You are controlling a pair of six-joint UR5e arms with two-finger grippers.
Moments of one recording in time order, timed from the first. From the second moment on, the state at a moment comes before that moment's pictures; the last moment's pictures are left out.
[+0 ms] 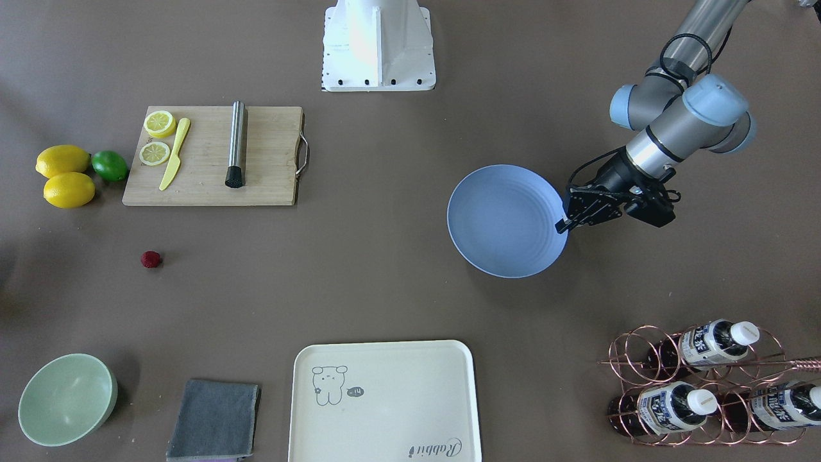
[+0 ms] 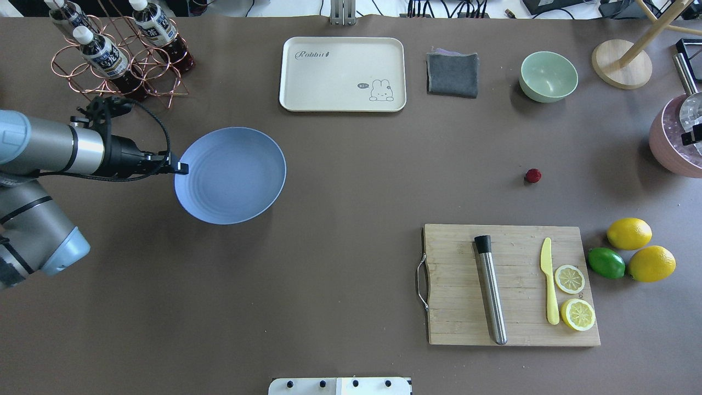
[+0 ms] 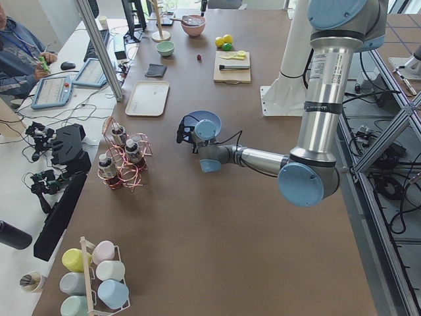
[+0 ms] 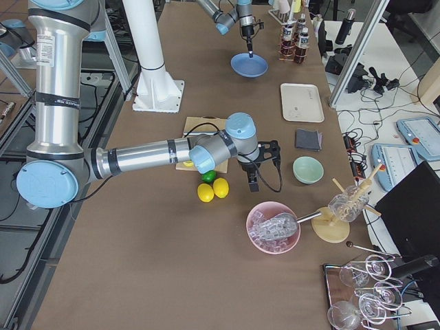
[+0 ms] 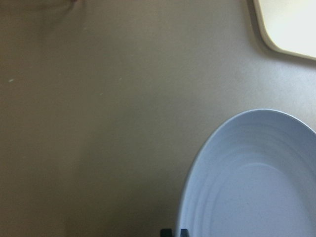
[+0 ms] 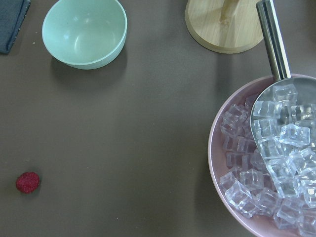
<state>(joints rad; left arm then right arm) -0.80 -1.85 -1.50 -2.63 -2.08 -1.27 1.32 -1.67 1.84 -1.17 2.25 0.48</state>
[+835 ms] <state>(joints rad) -0.56 -2.11 -1.44 -2.43 -1.79 -1.40 1.32 -1.67 1.83 -1.17 2.25 0.48</state>
